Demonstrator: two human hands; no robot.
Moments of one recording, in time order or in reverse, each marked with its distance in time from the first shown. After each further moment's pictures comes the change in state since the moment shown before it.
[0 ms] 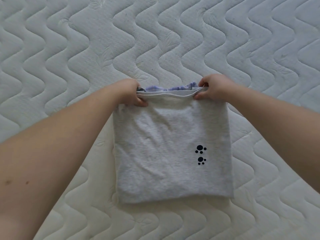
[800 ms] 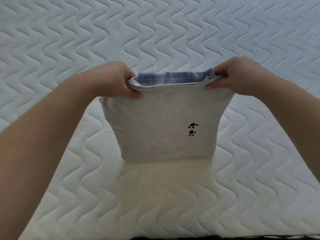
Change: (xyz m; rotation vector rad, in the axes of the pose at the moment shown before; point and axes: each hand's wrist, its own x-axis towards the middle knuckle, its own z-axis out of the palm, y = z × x) left_hand -0.195 0.060 -0.099 0.070 0.234 0.147; right_hand -0.188 -0.041 -0.133 -0.006 0.240 -0.195
